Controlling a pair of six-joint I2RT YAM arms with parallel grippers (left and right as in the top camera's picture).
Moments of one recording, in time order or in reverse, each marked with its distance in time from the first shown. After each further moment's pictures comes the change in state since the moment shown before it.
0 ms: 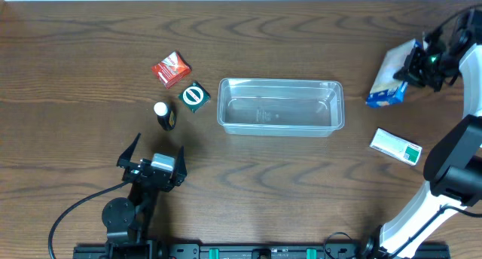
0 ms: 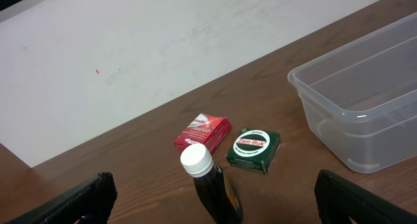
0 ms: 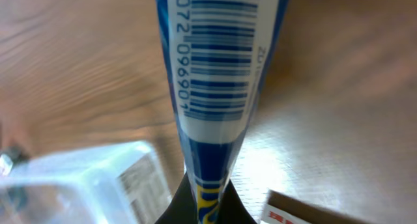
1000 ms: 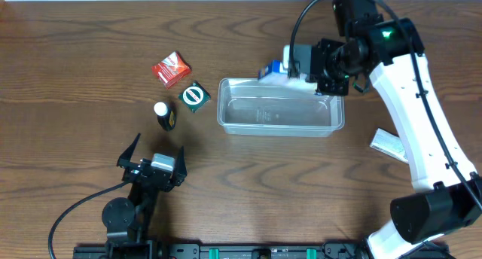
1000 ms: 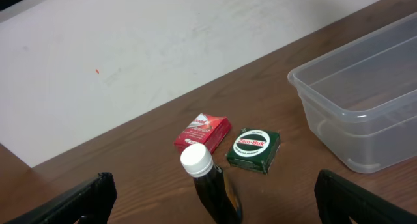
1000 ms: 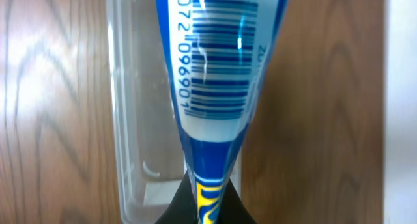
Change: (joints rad) left arm 0.000 0.000 0.000 0.000 0.000 0.000; right arm 0.636 -0.282 0.003 -0.145 0.182 -1.265
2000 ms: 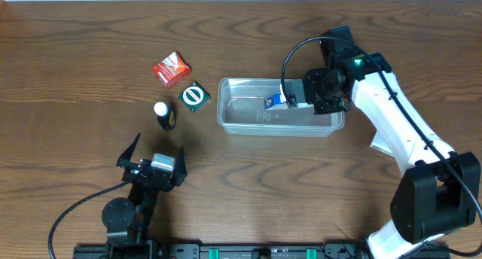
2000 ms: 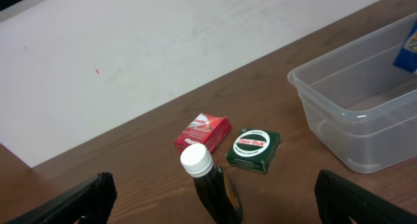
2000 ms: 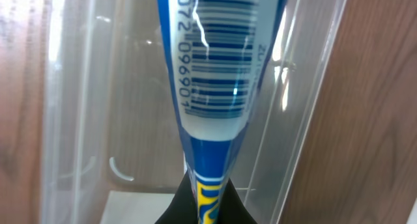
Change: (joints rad) left arm 0.000 0.000 0.000 0.000 0.000 0.000; right arm -0.001 0.000 -0.408 0.386 0.076 -0.216
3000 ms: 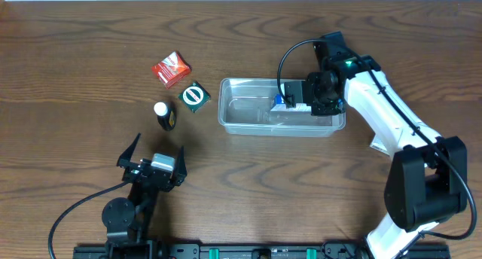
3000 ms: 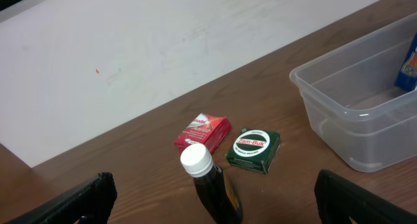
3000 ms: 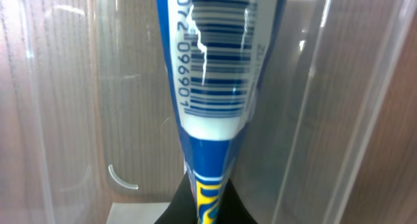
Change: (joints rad) left arm 0.000 0.000 0.000 0.000 0.000 0.000; right arm 0.000 0.079 -0.027 0.045 0.078 0.098
